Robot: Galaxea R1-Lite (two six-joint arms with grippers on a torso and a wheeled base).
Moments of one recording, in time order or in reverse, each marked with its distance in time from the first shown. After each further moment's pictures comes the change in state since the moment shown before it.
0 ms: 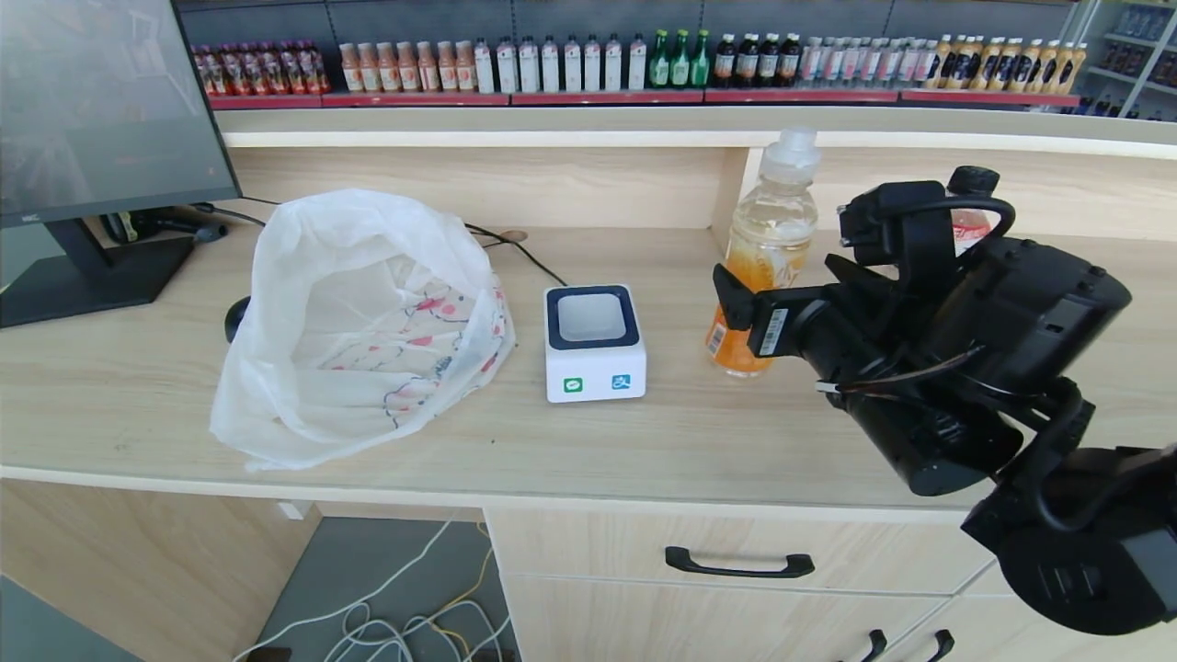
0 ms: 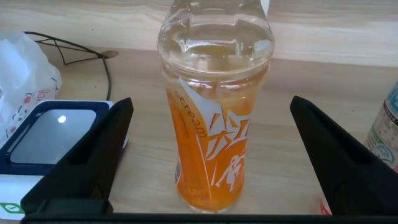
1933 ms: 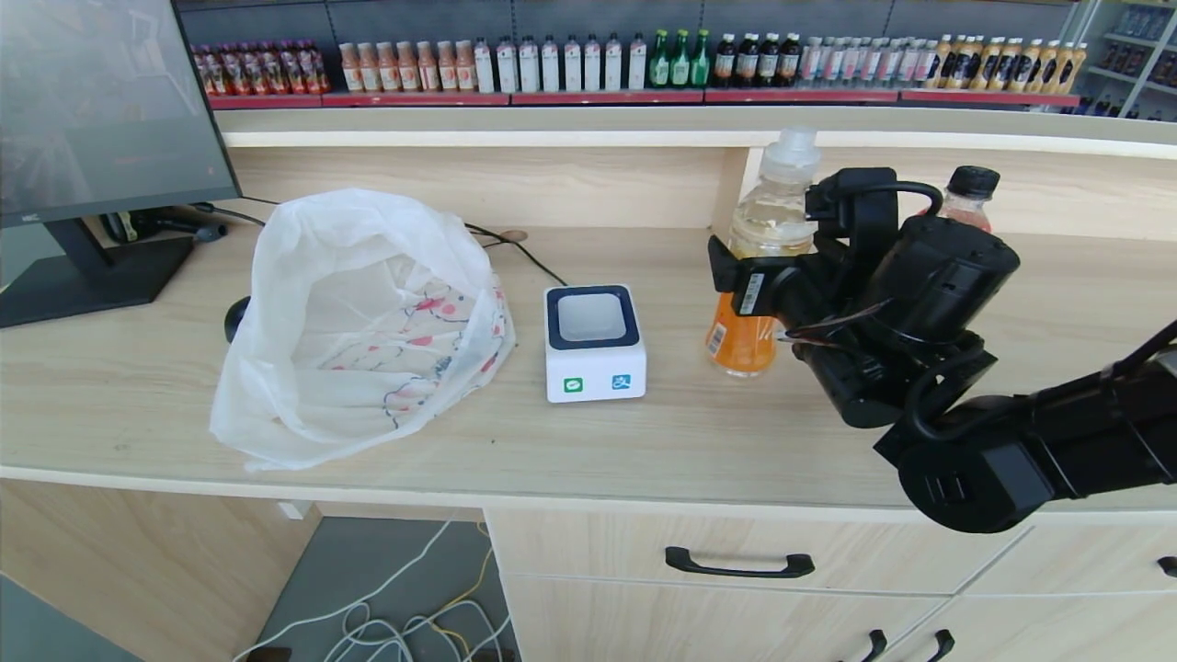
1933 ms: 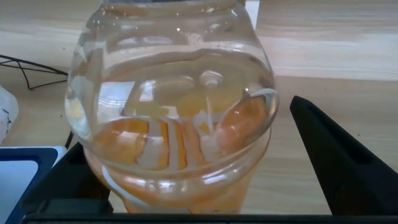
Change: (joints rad) left arm 0.000 0.000 0.000 0.000 0.000 0.000; right arm -0.091 0.164 -0.200 -0.024 0.038 -0.001
